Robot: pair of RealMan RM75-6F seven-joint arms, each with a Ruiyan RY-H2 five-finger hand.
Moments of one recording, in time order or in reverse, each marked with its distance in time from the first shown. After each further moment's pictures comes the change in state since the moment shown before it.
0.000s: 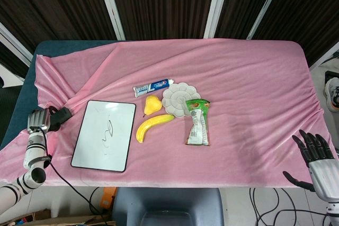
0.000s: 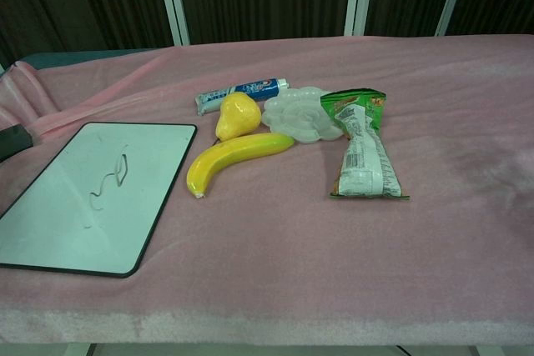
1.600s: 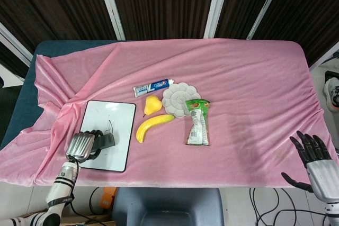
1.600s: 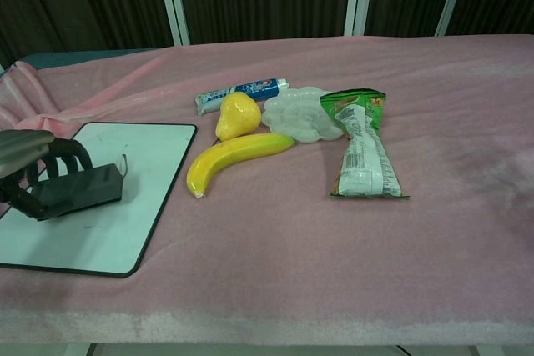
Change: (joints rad) left arm 0.115 0.049 0.153 -0.647 0.379 0.398 0.207; right arm 0.000 0.002 -0.006 -0.001 -0.008 -0.006 0.001
